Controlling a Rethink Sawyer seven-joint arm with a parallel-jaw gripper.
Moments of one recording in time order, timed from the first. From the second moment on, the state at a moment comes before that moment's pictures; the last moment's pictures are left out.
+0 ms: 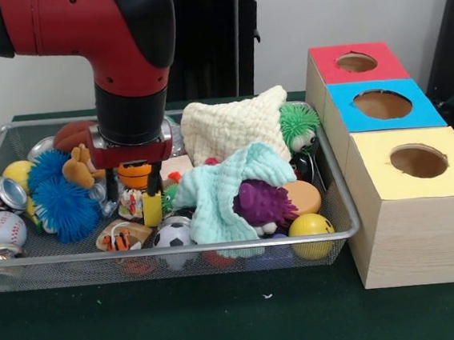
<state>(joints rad) -0.59 -0.49 0.35 1.46 -0.72 0.79 1.61</state>
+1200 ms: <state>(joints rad) -0.59 -0.52 0.35 1.46 -0.72 0.79 1.61</state>
